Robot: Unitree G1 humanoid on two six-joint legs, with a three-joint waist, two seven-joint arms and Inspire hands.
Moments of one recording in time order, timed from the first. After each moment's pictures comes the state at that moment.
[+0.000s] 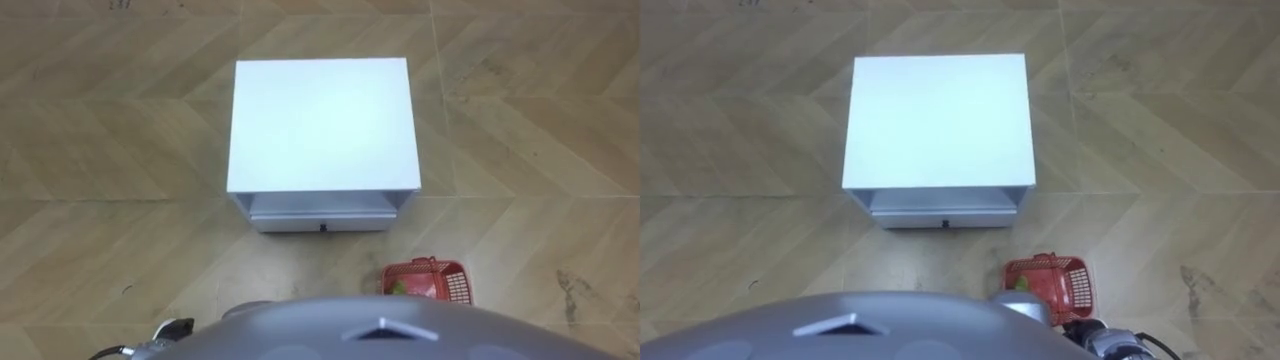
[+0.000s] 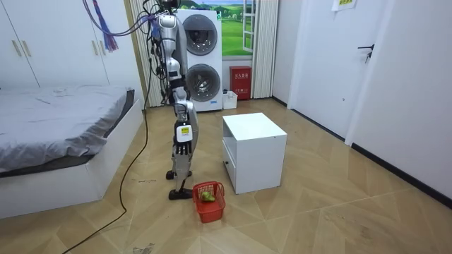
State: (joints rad) left arm 0.21 0.17 0.04 1.12 0.35 0.20 -0.03; right arm 0.12 -0.21 0.05 1.27 -0.28 0.20 0.14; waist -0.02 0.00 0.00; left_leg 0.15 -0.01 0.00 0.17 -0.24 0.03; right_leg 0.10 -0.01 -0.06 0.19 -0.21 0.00
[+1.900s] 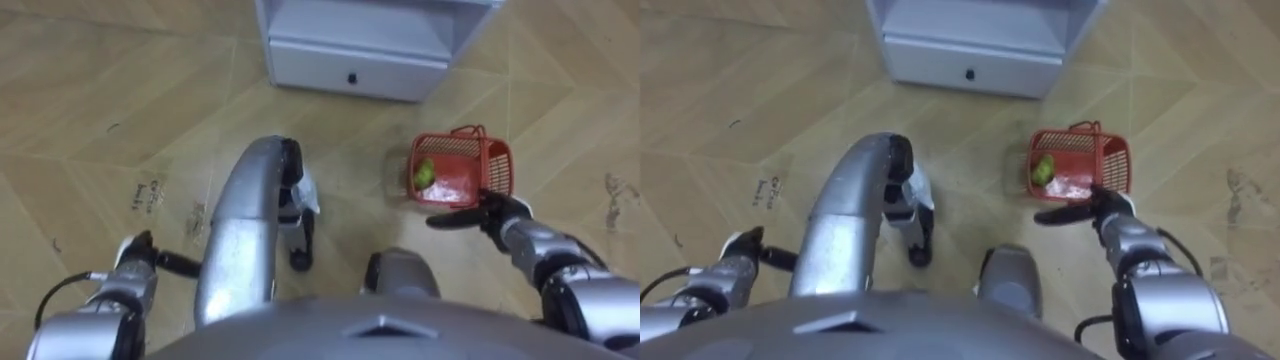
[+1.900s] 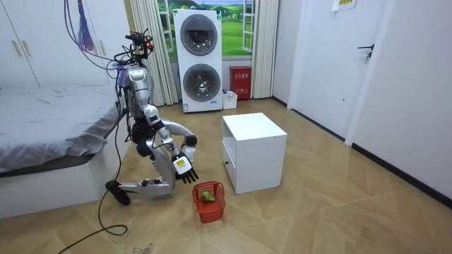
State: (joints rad) left arm -0.09 0.29 -0.01 1.32 0.07 0.01 0.17; right arm -0.20 -0.30 0.02 1.22 0.17 0.04 -0.02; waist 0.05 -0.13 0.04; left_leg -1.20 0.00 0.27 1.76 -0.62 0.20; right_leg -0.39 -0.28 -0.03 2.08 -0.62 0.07
